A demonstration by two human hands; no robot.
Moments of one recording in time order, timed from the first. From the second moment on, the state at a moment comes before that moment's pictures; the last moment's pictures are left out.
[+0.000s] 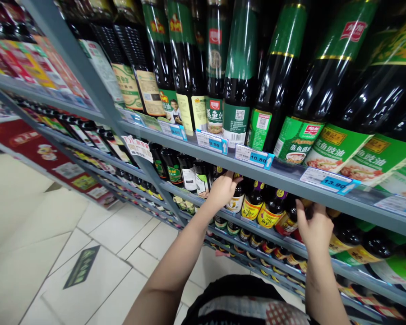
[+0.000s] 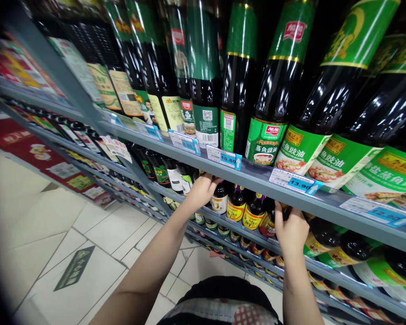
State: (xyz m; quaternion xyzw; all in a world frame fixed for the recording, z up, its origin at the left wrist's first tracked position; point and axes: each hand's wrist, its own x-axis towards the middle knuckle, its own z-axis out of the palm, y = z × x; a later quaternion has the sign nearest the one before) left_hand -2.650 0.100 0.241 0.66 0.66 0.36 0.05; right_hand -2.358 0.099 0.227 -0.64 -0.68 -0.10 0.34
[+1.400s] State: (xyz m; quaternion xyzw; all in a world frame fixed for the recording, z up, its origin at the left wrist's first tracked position) left_hand -2.672 0.117 0.242 0.43 0.75 0.50 -0.08; right_hand -2.346 0.097 0.222 -0.54 -0.75 -0.21 0.31
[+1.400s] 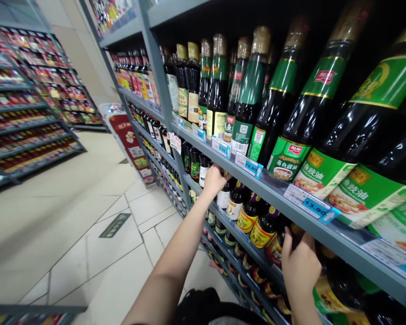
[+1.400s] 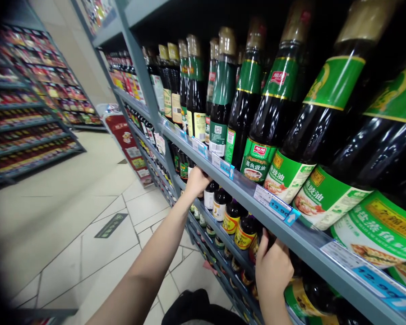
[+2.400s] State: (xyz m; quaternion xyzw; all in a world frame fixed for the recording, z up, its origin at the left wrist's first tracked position) left_hand -2.722 0.093 0.251 0.66 0.71 0.24 0.00; right_hand -2.394 0.105 0.196 -0.71 -0.51 -0.23 0.42
